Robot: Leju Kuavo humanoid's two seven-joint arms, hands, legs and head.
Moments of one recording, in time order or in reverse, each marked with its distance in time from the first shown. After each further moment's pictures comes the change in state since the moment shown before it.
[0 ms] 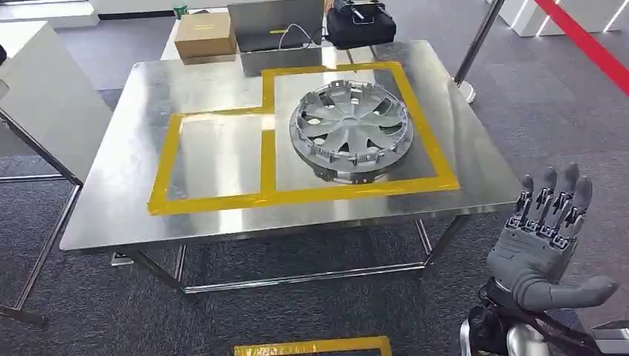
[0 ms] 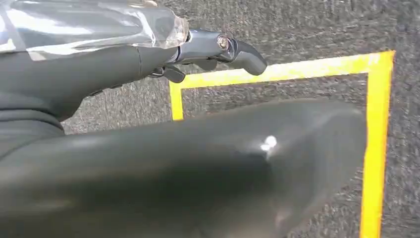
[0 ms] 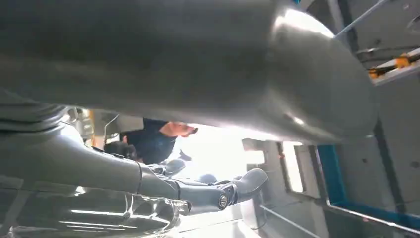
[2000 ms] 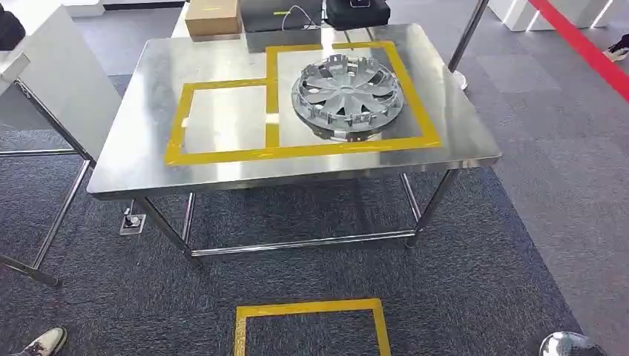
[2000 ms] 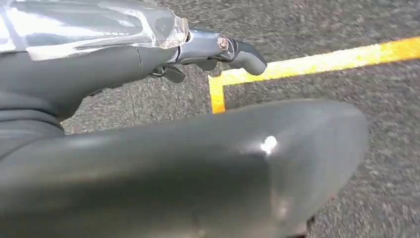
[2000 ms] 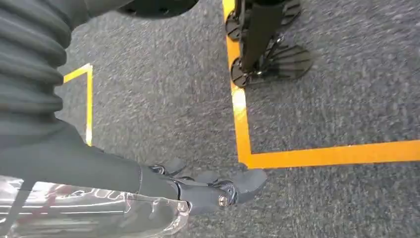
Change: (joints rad) left arm 0.004 -0.008 0.027 0.000 -0.089 -0.009 -0.019; right arm -0.089 -0.134 -0.420 1.601 0.756 -0.367 0.650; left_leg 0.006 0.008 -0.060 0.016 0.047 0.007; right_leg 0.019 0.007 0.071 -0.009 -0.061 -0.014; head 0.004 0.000
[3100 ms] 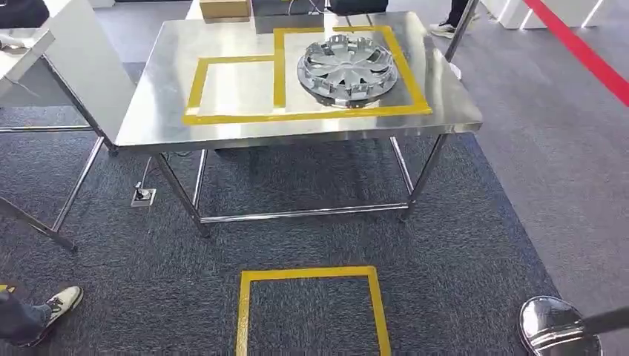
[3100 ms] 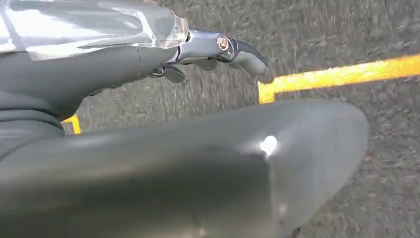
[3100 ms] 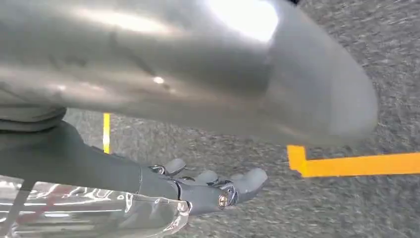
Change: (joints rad) left arm -0.004 0.009 0.000 -0.001 -0.027 0.006 0.000; right arm -0.023 0.010 -0.037 0.022 0.018 -0.008 0.007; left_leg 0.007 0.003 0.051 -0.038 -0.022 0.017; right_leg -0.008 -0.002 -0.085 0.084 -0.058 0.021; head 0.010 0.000
